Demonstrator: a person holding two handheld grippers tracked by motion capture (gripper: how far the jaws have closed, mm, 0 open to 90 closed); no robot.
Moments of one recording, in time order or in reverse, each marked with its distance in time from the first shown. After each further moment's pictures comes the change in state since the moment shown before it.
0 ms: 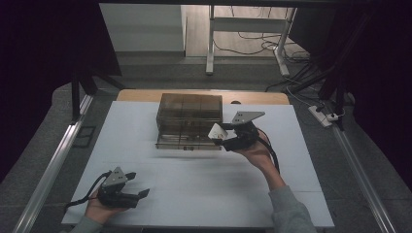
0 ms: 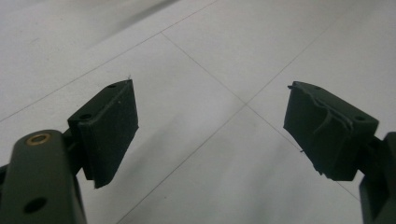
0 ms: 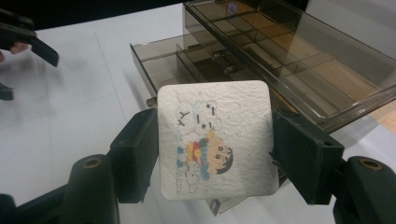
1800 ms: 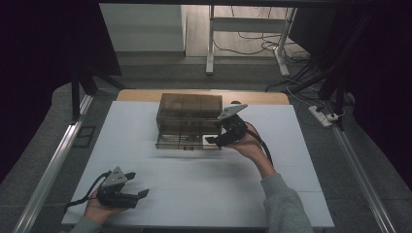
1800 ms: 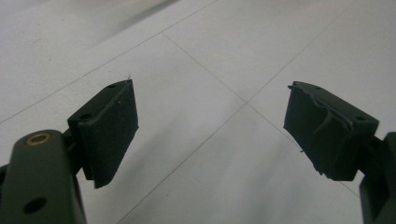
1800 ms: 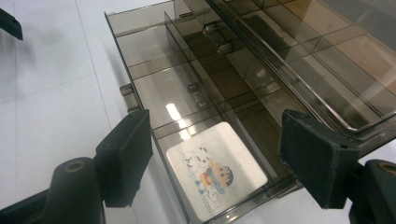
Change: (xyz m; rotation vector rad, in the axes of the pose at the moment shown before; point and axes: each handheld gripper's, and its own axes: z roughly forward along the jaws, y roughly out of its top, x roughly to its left) left arm 0.000 0.000 -0.001 0.002 0.001 0.004; right arm -0.017 0.006 0.041 0.139 0.034 -0.004
